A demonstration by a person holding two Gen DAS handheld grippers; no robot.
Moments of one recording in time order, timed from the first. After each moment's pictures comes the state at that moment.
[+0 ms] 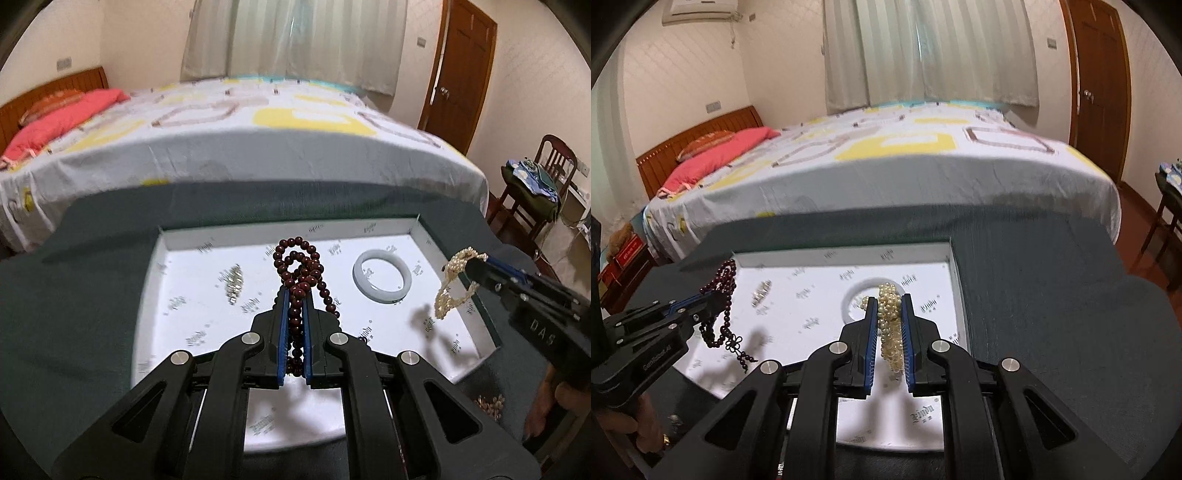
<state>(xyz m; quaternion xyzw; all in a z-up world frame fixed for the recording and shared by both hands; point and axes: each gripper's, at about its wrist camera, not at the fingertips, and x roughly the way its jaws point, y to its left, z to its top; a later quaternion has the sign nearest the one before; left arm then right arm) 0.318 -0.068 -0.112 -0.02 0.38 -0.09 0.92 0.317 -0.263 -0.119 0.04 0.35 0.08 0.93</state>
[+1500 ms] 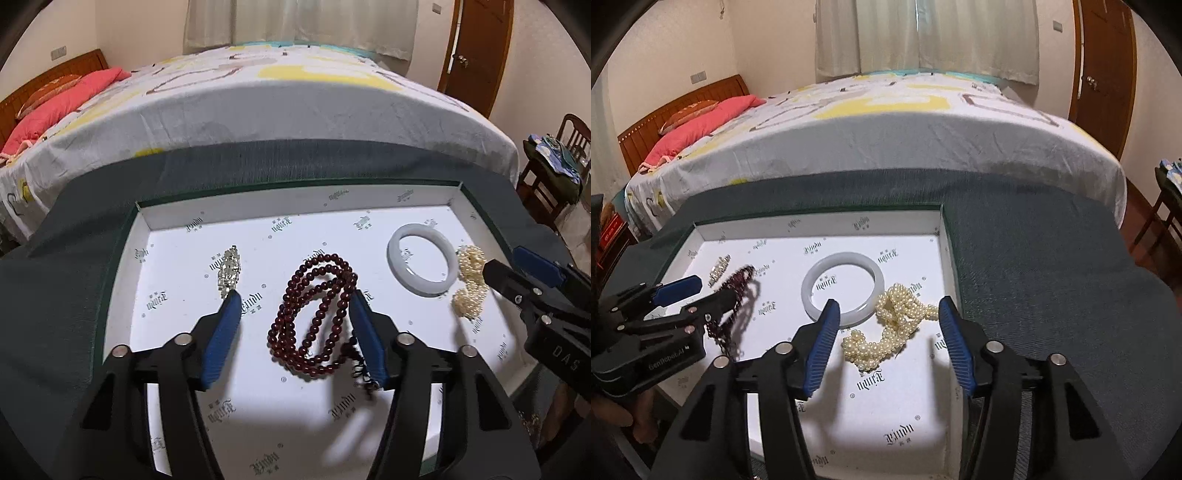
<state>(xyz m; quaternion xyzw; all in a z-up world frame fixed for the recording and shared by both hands) 0.354 -0.075 -0.145 0.01 0.43 -0.06 0.90 0.338 -0.263 -0.136 0.01 0.39 0.06 0.92</state>
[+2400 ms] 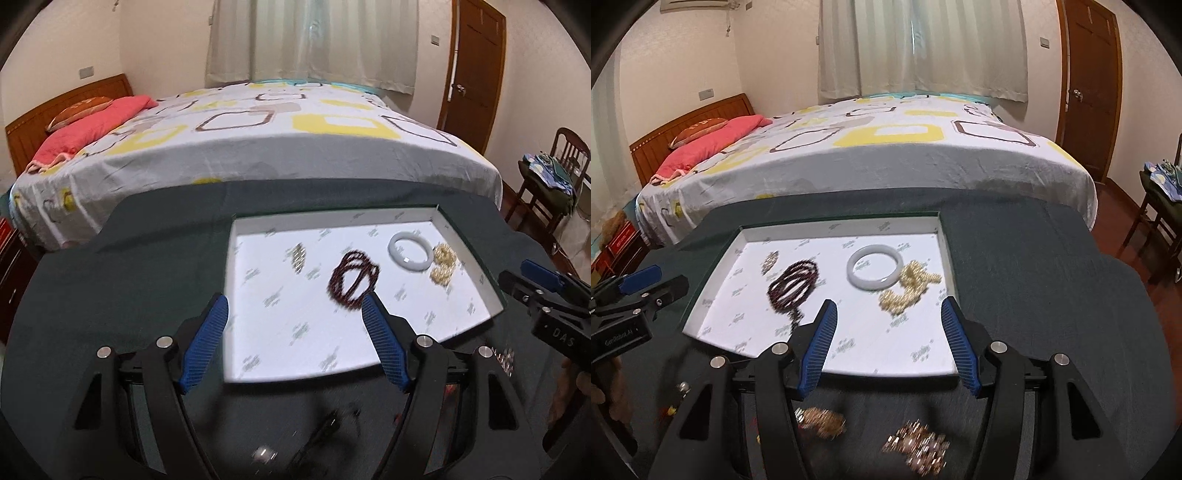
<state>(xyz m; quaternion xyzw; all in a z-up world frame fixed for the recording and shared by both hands) 0.253 -0.018 -0.078 0.00 0.37 -0.04 0.93 0.248 -0.250 -0.095 0.02 0.36 0.05 0.93</state>
